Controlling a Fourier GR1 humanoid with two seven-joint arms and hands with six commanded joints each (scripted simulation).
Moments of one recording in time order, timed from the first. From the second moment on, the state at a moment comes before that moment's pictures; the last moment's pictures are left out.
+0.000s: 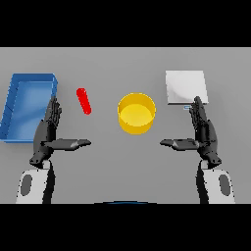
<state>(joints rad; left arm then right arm) 0.00 0.00 0.00 -1.57 0.00 0.00 0.00 0.00 0.00 0.00 -1.57 0.00 0.00 0.00</state>
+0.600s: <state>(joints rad) 0.08 0.04 -0.08 -1.68 -0.13 0.02 0.00 0.11 -0.06 0.13 -1.67 0.26 -0.06 -0.13</state>
